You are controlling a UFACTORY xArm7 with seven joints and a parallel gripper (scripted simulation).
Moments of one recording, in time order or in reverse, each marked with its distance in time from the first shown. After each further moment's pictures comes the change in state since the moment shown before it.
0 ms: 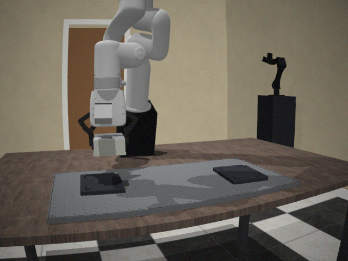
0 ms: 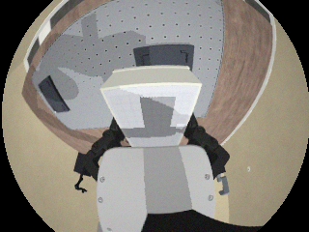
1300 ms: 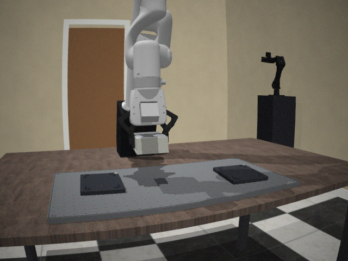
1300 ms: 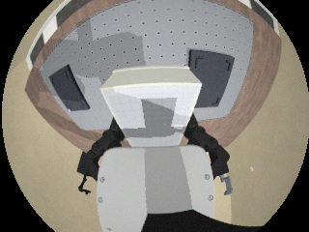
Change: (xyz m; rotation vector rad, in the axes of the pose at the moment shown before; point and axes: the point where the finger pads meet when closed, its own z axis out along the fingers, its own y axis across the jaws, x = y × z) arm 0.002 -0.113 0.000 0.014 0.008 0.002
